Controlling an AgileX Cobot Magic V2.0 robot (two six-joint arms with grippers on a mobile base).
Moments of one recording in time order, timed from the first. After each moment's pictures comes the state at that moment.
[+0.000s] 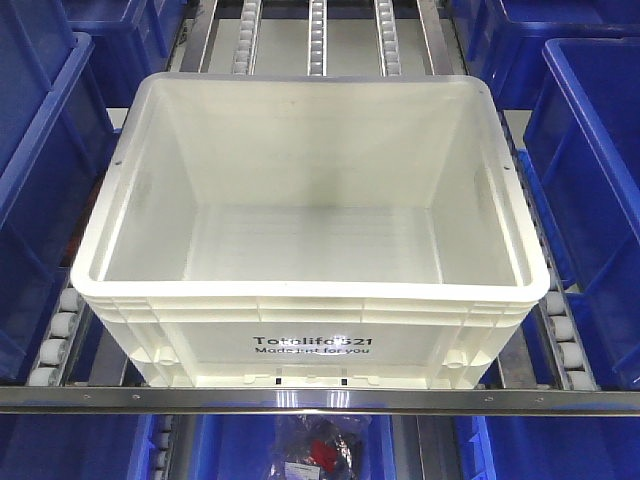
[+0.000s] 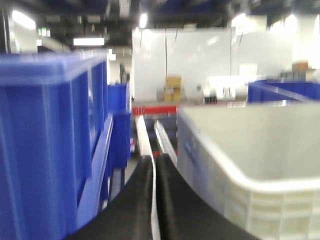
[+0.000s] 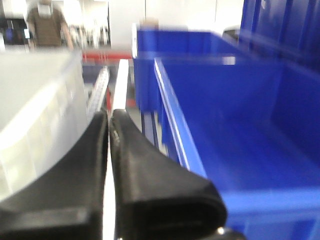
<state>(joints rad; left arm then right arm) -0.06 -0.01 0.03 0.06 -0.17 -0.09 0.06 -0.01 0.03 -0.04 -0.18 0.02</state>
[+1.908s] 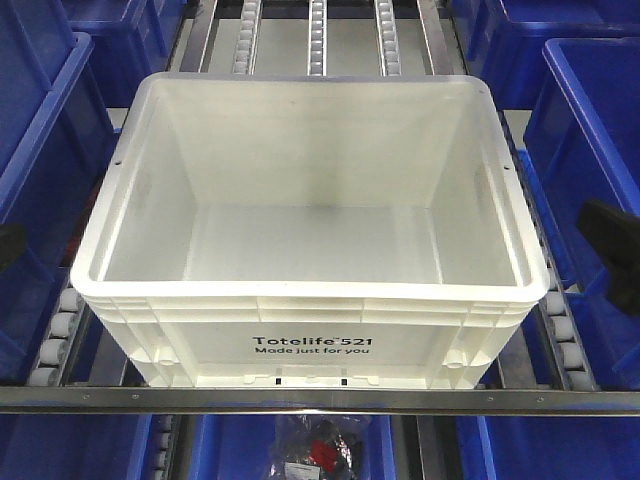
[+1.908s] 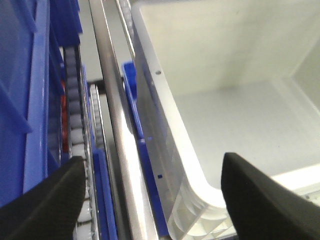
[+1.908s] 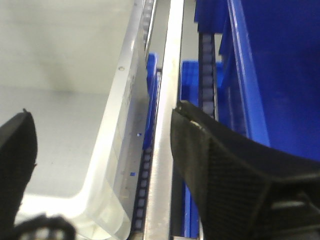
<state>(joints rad) -0.25 0.74 -0.78 0.05 0.63 -0.11 0.25 0.70 -0.66 0.05 0.35 0.05</state>
